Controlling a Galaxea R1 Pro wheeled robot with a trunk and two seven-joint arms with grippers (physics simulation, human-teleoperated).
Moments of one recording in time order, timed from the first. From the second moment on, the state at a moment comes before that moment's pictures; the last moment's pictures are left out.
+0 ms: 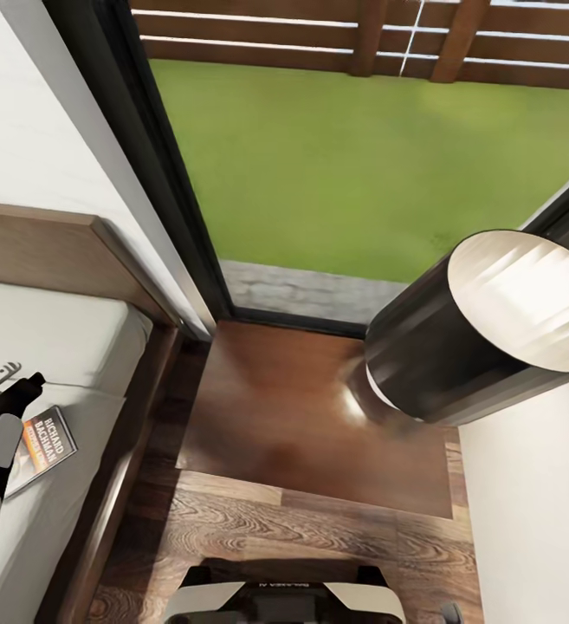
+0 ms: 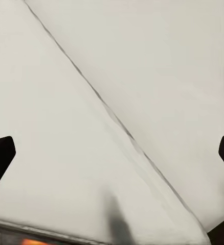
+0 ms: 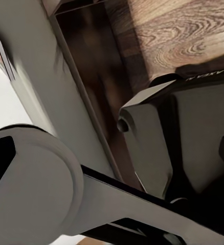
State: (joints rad) left arm -0.82 0.35 0.52 -0.74 0.38 0.14 0.13; right arm -0.39 -0.28 0.10 -0.08 -0.47 0.10 1.36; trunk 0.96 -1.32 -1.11
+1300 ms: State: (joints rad) left arm -0.82 0.34 0.51 -0.79 0.51 0.59 -0.11; right arm -0.39 -0.28 0.10 -0.08 -0.47 0.10 1.35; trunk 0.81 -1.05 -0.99
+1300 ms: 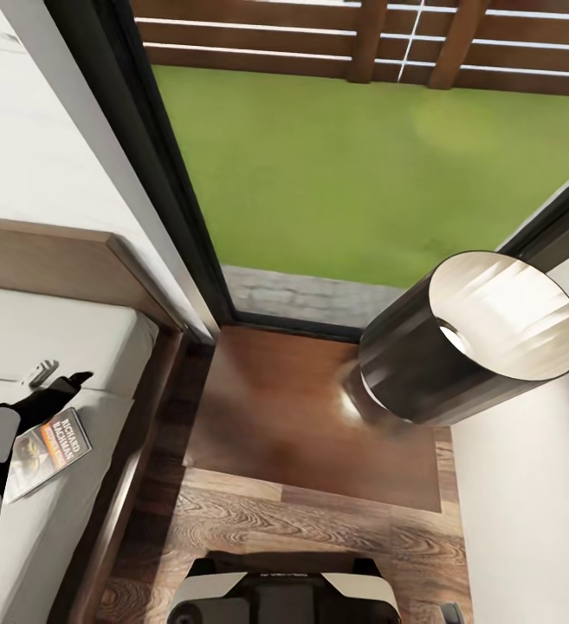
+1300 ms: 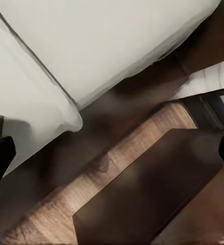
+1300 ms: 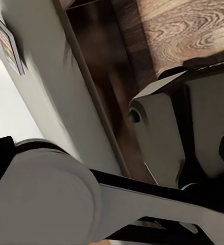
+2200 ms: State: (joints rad) left arm -0.69 0.26 0.33 -0.74 0.50 0.74 -0.70; right arm -0.39 -0.28 0.10 -0.08 -0.47 0.10 1.35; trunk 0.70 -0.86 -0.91
